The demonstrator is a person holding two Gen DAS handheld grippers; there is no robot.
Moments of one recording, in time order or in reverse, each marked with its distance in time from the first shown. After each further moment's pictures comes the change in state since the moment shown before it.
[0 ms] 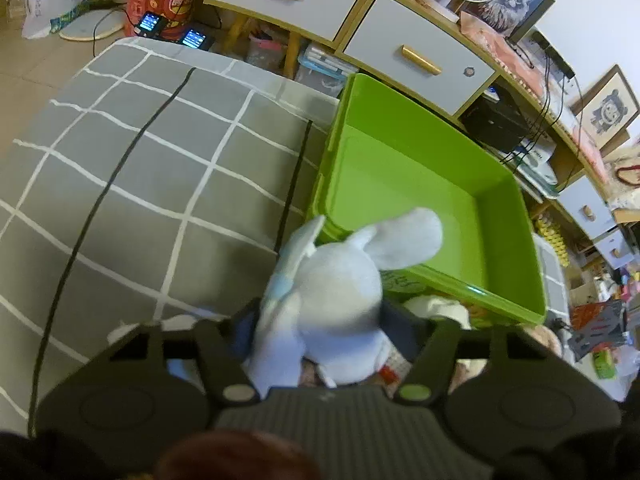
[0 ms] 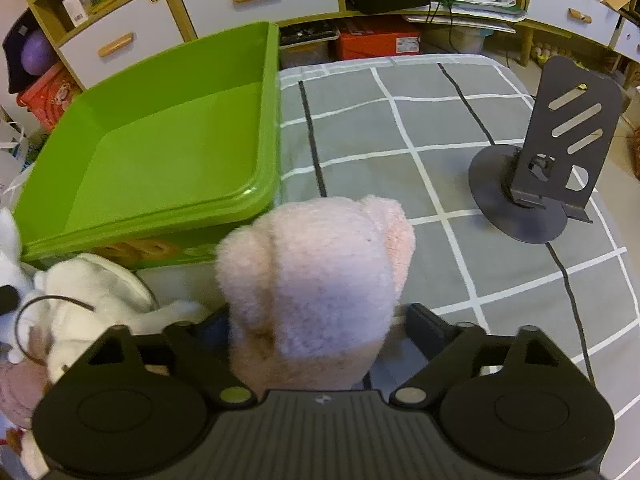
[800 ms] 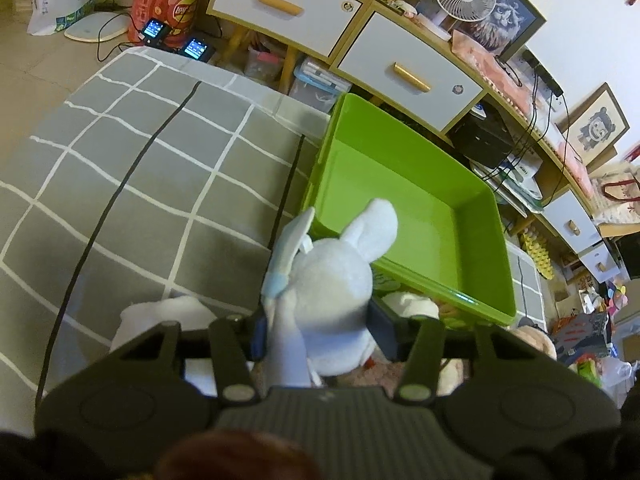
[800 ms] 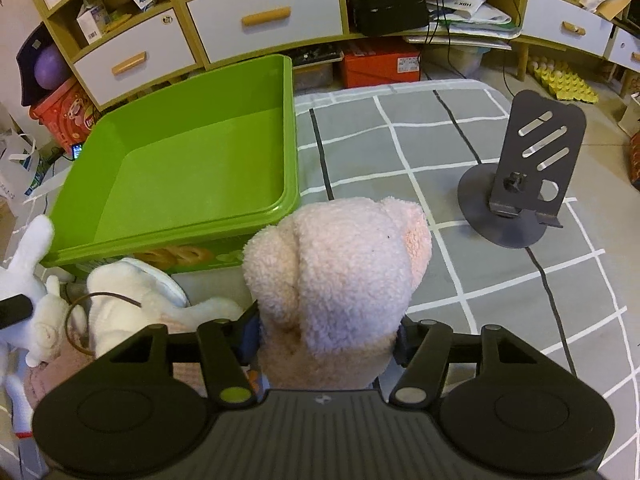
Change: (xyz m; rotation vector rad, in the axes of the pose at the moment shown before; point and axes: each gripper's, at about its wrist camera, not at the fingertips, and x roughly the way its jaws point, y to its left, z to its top) left arm -0.030 -0.004 -0.008 -0.024 -0.047 -0.024; right arm -0.038 0.006 -0.005 0.007 -0.057 0.004
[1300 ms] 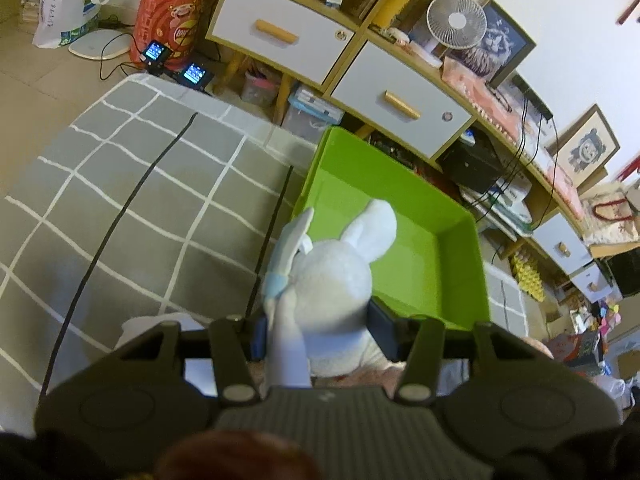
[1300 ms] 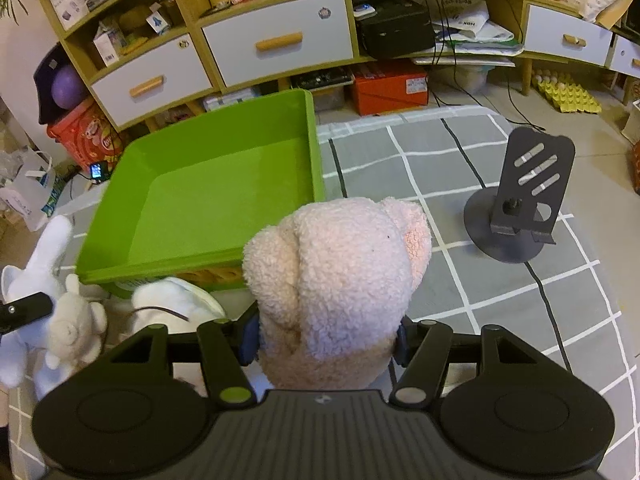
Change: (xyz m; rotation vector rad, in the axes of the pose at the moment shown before) left arm -0.024 -0.012 0.004 -0.023 -0.084 -0.019; right arm -0.032 0.011 0.005 0.015 -0.057 0.047
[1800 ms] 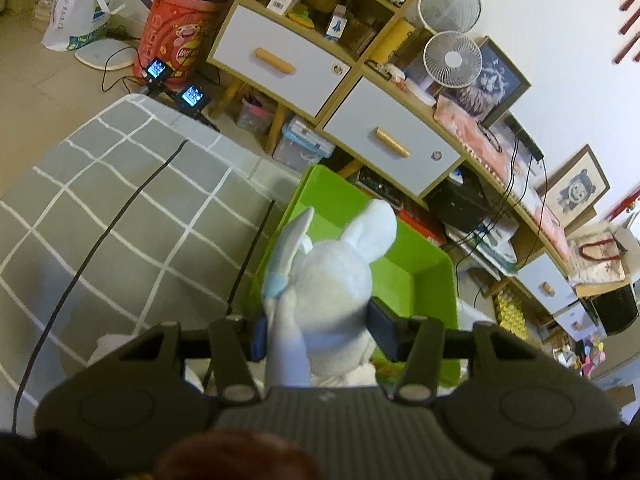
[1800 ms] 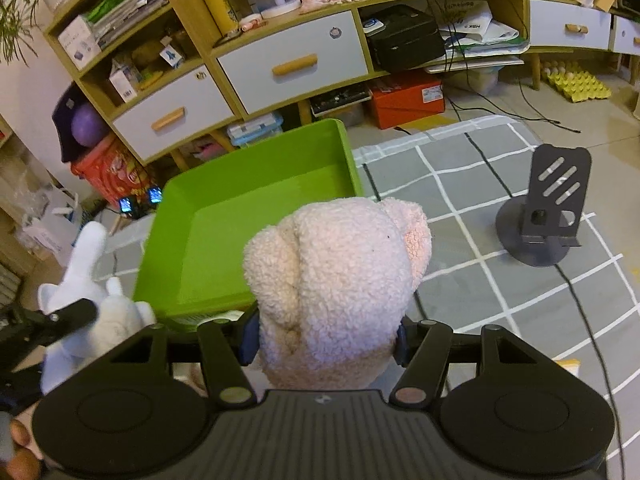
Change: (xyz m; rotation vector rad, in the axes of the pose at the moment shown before) left arm -0.007 -0.014 0.008 -0.063 -0.101 -0.035; right arm -0.018 0.016 0.012 0.097 -0.041 0.100
